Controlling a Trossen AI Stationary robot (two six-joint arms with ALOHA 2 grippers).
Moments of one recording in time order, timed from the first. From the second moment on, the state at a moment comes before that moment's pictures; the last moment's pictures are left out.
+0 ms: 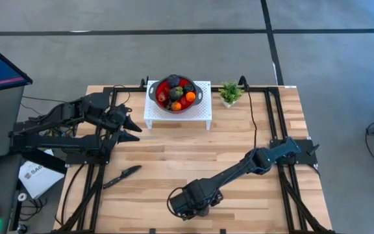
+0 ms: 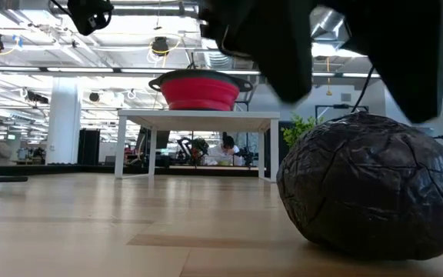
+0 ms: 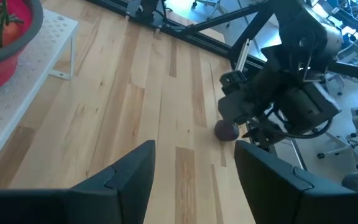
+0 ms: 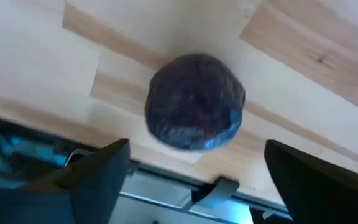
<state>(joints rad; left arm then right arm) 0.25 0.72 0.91 -0.69 0.41 -0.23 0.48 2.50 2.35 -1.39 -0.32 1.56</state>
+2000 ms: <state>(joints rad) 0.17 0.79 0.91 0.20 0.35 0.45 0.06 1.94 2.22 -0.31 -0.01 0.43</state>
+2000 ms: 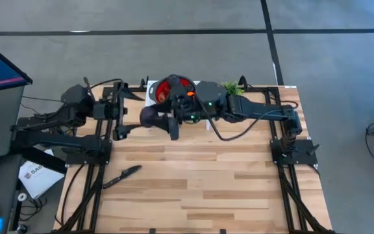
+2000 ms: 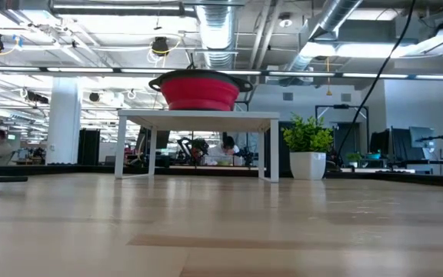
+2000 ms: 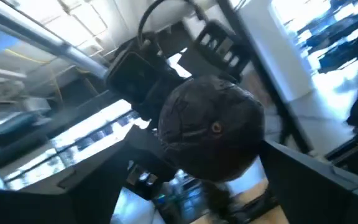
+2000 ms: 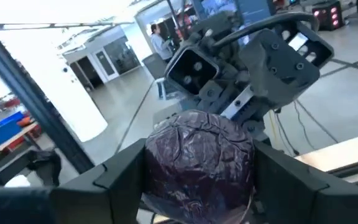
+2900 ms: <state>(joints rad) 0.17 0.89 0.91 0.35 0.25 0.36 -0.03 1.94 2.19 -0.28 -0.16 0.47</state>
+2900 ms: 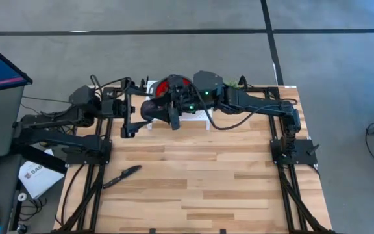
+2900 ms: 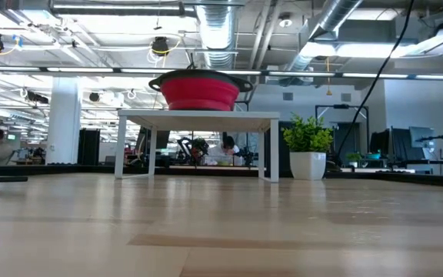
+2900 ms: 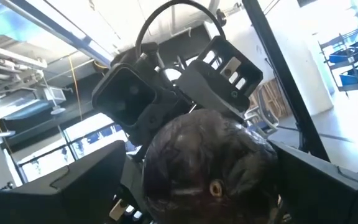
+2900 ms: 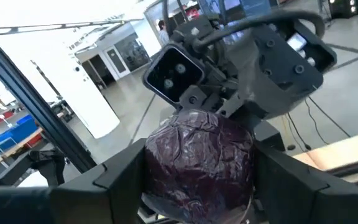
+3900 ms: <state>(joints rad) 0.17 0.88 0.91 0.07 0.28 0.29 -0.04 1.94 2.18 -0.60 -0.17 0.52</state>
